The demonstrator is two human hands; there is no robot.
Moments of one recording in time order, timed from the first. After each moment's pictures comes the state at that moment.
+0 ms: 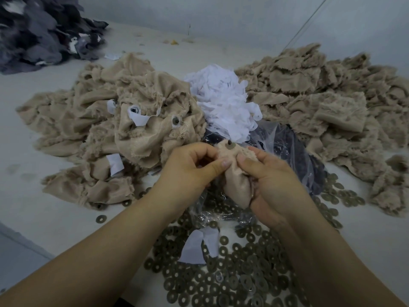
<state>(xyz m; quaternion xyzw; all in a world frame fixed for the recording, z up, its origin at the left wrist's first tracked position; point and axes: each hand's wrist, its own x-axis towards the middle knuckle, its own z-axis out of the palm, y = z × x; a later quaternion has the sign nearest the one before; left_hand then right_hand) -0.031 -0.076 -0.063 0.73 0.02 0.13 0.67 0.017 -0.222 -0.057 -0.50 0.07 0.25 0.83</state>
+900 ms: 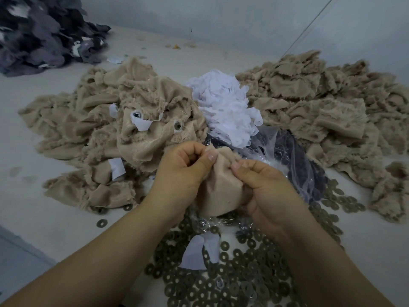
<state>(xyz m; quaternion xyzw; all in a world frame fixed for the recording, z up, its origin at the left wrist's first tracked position) -0.032 -0.073 -0.064 0.66 0.07 0.18 0.73 0.009 -0.221 -0.057 -0.58 0.01 0.25 0.77</state>
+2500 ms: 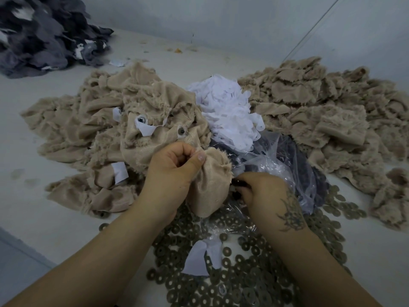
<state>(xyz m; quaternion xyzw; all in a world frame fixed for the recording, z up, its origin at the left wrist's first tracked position) -0.030 -0.051 -0.071 0.67 0.10 0.21 0.70 0.030 -0.228 -0.077 -0.96 -0.26 -0.03 0.13</state>
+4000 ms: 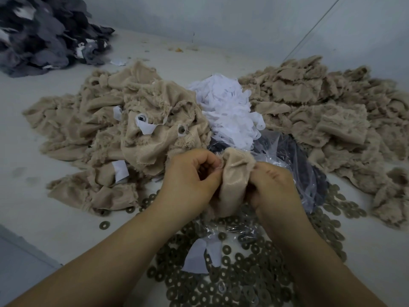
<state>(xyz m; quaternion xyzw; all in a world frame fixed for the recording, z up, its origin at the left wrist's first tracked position) -0.038 -0.075 -0.057 0.80 0.03 0.23 0.55 0.011 -0.224 -0.064 -0.66 -0.11 0.11 0.73</state>
